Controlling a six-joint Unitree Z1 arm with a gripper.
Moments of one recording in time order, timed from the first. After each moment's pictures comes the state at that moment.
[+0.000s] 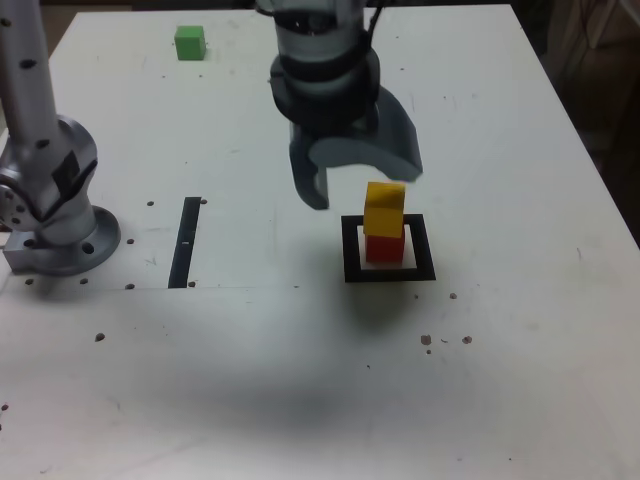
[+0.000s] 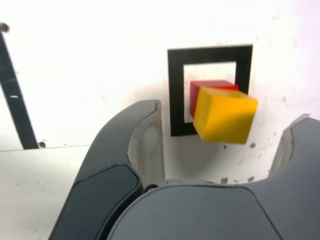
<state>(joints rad) -0.27 1.76 -1.33 1.13 0.26 -0.31</state>
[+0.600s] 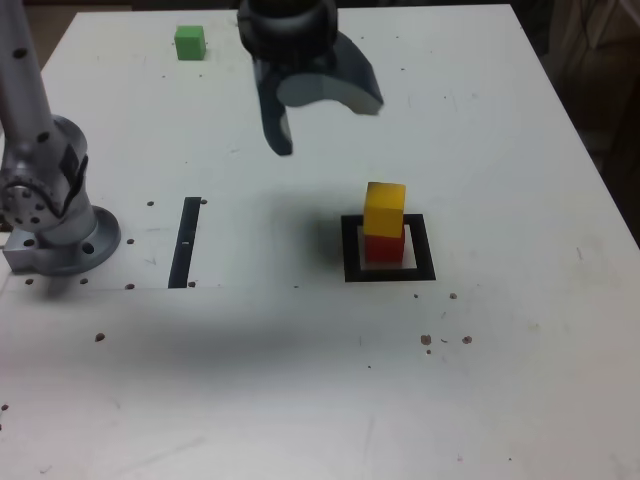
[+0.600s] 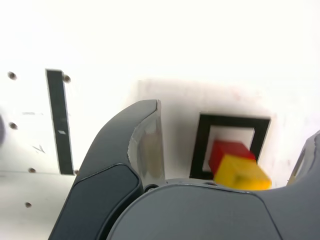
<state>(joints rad) 0.03 1.65 -1.25 1.14 0.22 -0.14</state>
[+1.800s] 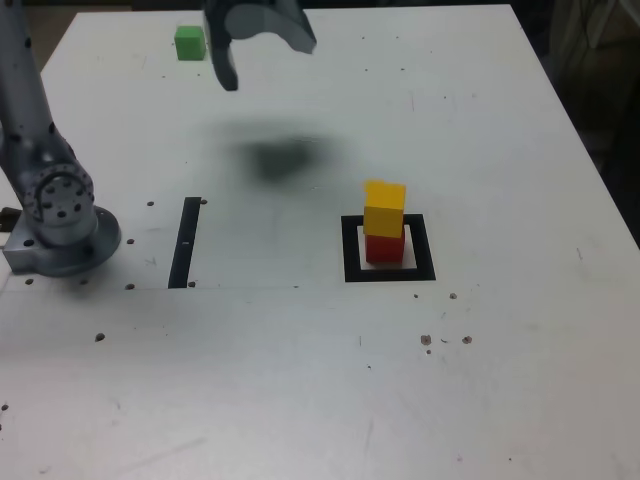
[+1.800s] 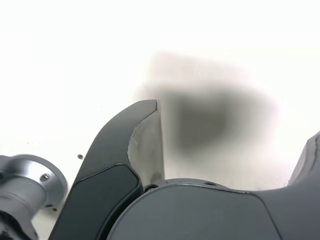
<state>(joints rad) 0.67 1.65 -1.25 1.13 0.16 0.43</state>
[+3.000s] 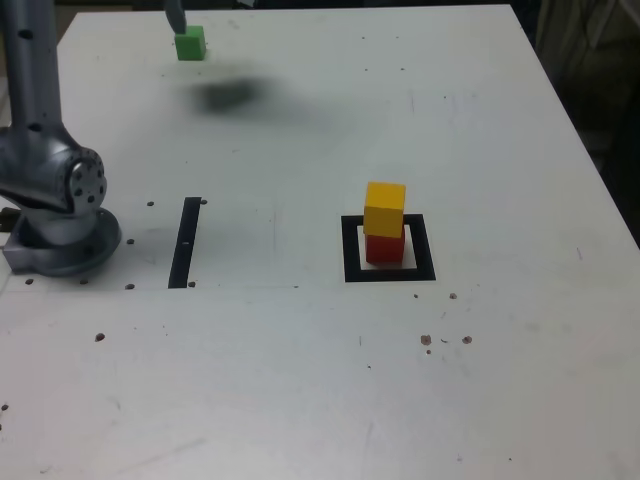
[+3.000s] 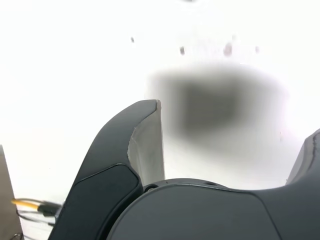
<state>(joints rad) 1.16 1.92 -1.63 1.26 0.18 0.89</state>
